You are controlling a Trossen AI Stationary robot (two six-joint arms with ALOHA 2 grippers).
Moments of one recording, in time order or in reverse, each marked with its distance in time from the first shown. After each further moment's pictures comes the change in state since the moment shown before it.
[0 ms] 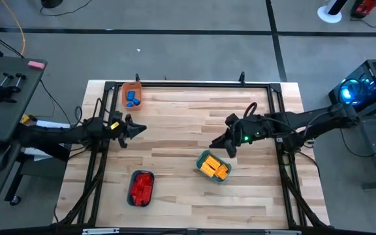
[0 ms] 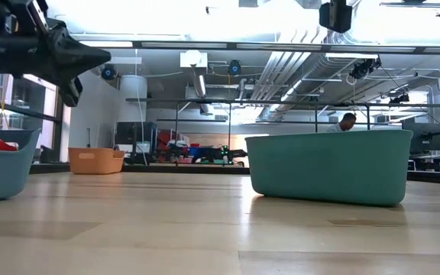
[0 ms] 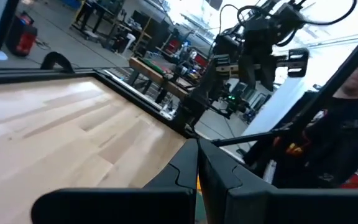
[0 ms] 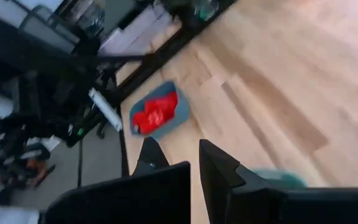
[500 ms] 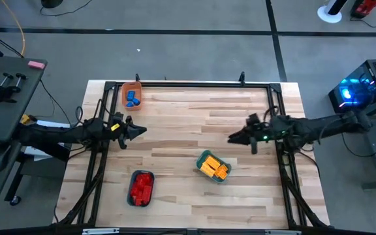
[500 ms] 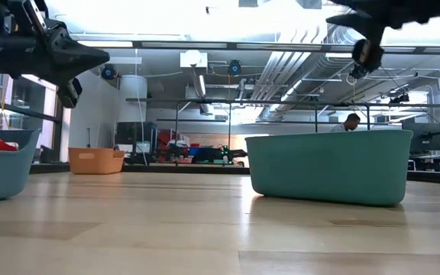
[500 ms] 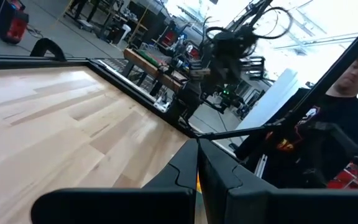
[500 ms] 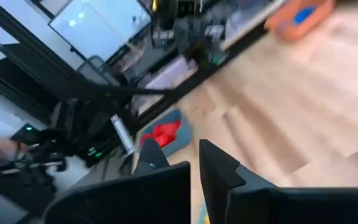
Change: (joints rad) left arm -0.030 0.000 0.001 -0.016 0.002 -0.039; right arm -0.033 -0.400 -0.525 0.395 -0.026 -0.059
